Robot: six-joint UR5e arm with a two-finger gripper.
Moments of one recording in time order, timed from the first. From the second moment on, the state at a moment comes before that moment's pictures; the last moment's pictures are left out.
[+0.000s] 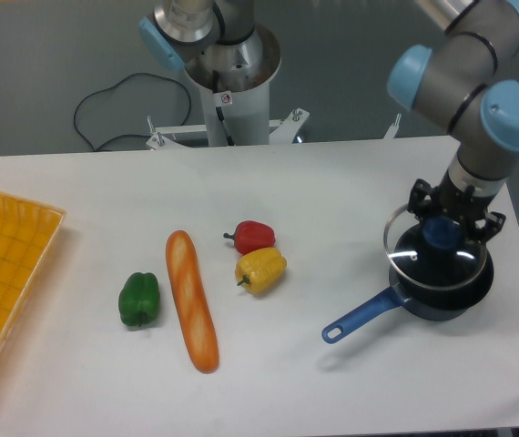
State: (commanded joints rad) arm 2.84 -1.94 -1.46 -1.33 1.52 1.31
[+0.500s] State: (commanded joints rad) arm 2.83 -1.91 -1.49 -1.37 1.55 1.29
